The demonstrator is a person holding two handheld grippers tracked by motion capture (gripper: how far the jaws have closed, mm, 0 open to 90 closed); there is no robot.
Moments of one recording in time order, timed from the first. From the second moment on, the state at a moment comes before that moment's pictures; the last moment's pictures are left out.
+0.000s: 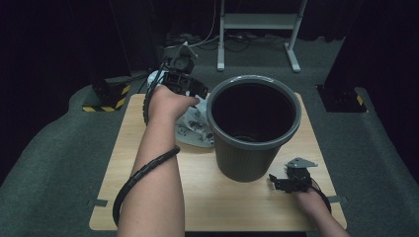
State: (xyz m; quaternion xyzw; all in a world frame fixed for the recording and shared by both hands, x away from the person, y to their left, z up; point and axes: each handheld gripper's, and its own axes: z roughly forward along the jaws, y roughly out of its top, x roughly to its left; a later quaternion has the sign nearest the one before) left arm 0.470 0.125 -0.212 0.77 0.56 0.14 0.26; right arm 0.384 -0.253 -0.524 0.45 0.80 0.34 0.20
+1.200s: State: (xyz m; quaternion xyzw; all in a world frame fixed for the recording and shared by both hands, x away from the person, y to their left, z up) left arm 0.451 0.197 -0.310 0.78 0.57 0.13 0.23; right arm 0.386 -0.252 -0.524 0.44 0.81 0.34 0.20
